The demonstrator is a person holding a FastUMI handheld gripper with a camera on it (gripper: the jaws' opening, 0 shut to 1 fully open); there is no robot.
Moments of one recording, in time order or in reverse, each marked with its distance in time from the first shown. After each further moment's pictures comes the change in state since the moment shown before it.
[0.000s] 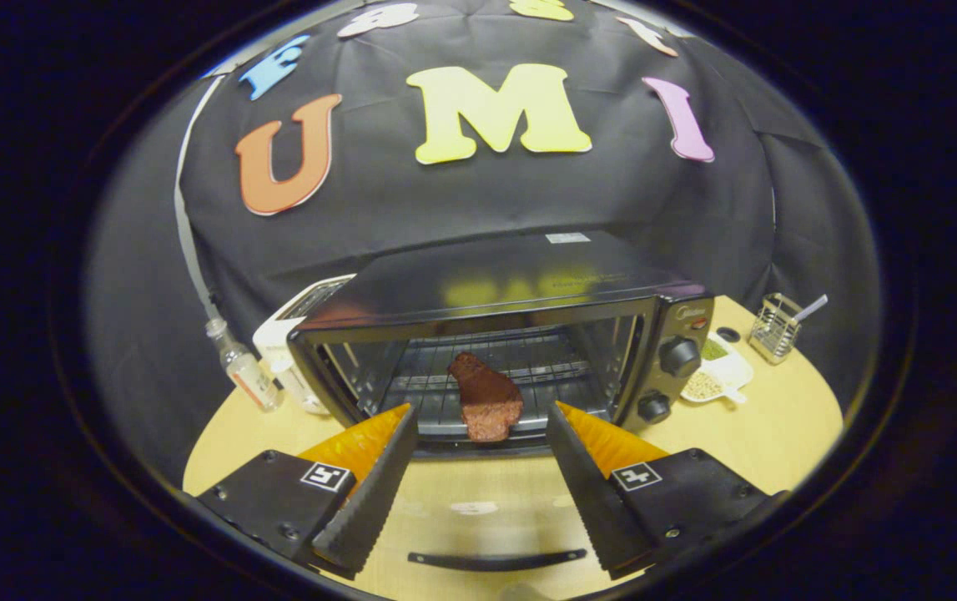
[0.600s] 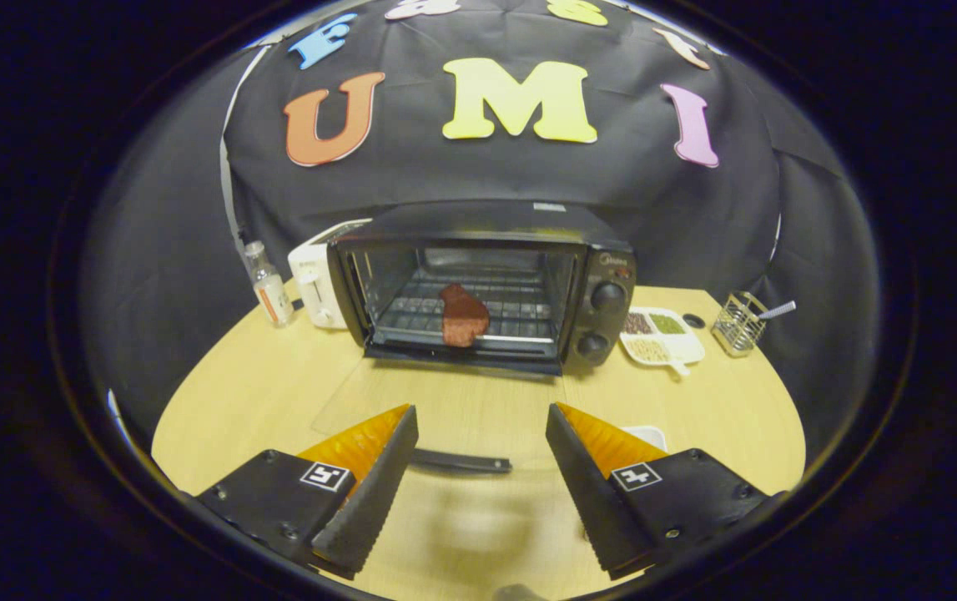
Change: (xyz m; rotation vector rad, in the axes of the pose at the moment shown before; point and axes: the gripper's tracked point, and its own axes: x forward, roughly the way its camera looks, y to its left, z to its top) arm -0.088 -0.055 -0.079 -0.121 0.124 -0.003
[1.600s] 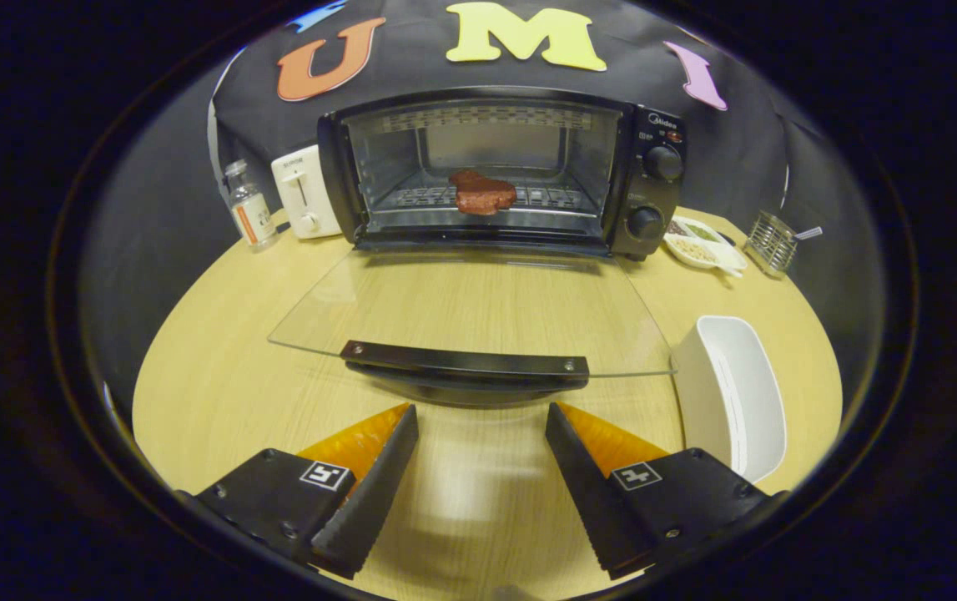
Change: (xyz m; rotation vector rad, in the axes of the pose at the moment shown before) arm 0.068 0.031 -0.096 0.026 0.187 -0.027
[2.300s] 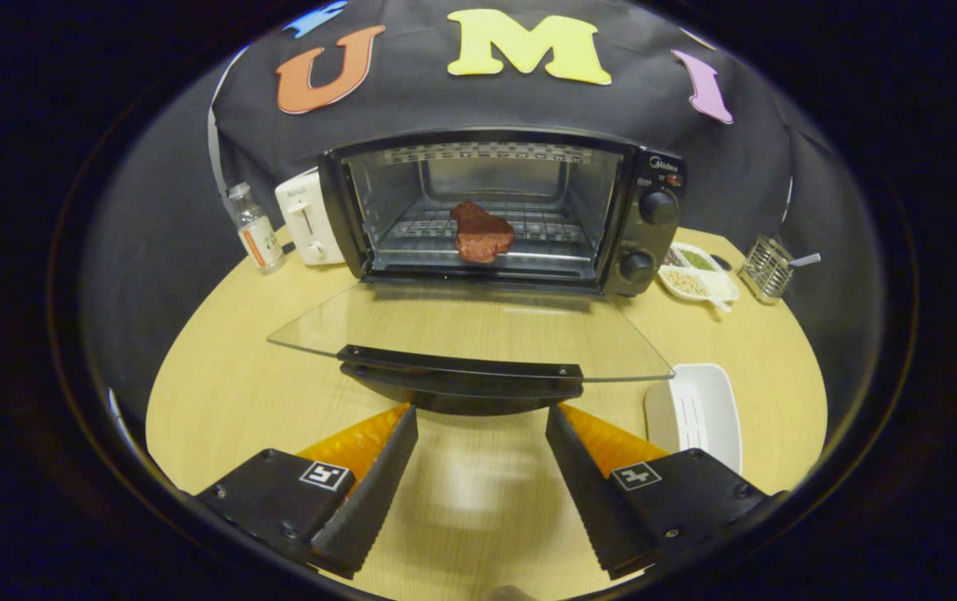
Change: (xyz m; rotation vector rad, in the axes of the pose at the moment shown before) arm -0.037 0.004 0.053 -0.004 -0.022 0.022
